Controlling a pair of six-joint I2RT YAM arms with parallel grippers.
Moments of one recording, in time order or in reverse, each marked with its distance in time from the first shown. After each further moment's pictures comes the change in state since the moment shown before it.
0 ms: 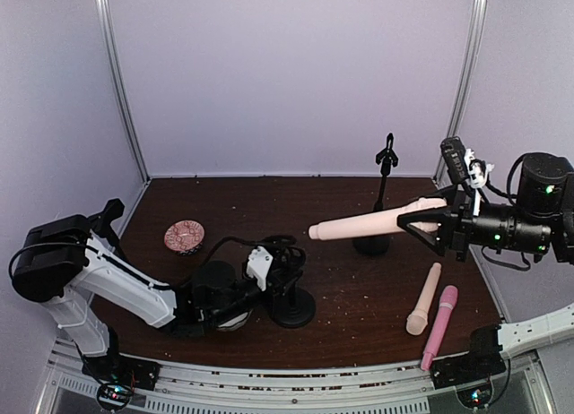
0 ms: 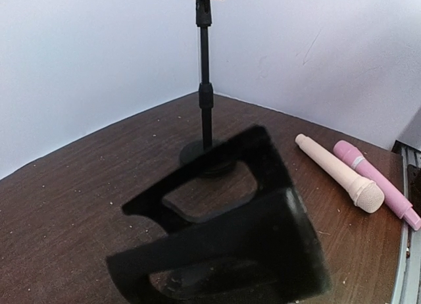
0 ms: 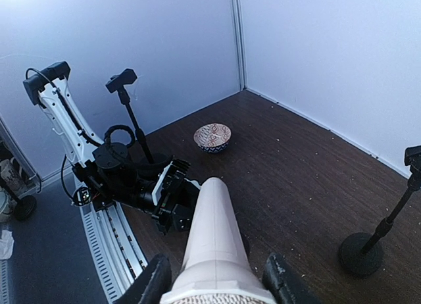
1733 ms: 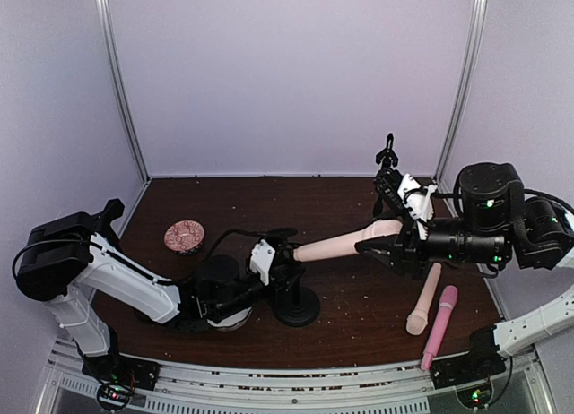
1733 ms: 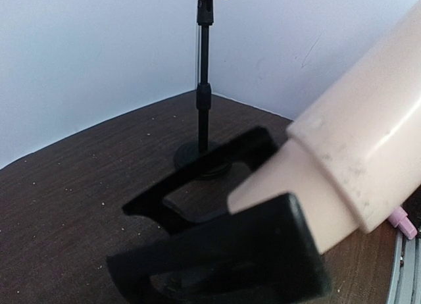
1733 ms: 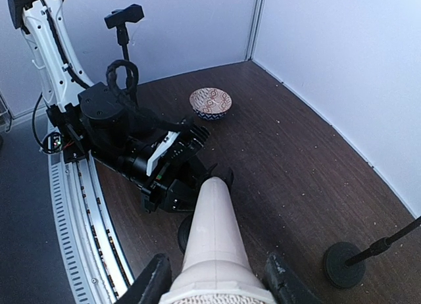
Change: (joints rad) left arm 0.031 0.023 0.037 -0.015 0.067 -0.059; right arm 0.079 0.183 0.007 0.023 0.054 -0.165
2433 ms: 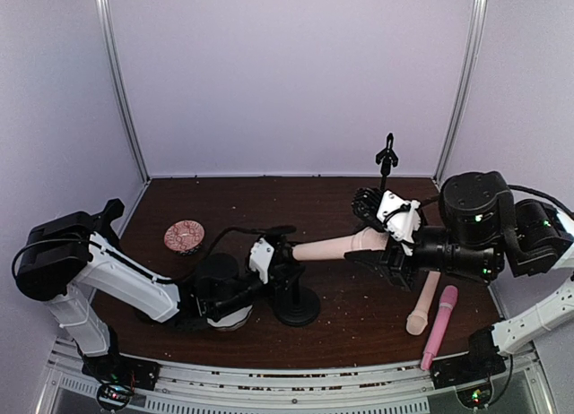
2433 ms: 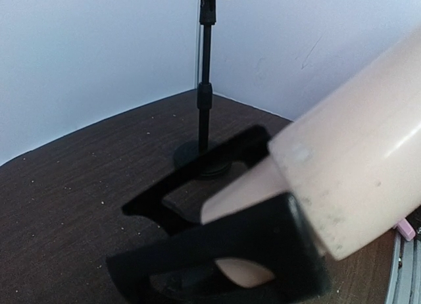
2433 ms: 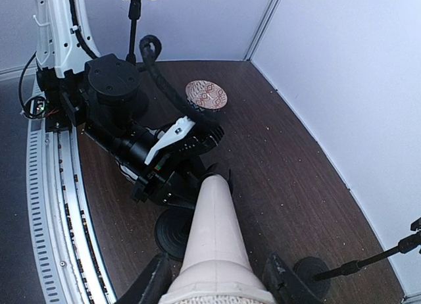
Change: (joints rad) left arm 0.008 -0.003 0.000 -0.004 0.017 -0.002; right arm 0.104 0.072 0.032 -0.010 0.124 -0.150
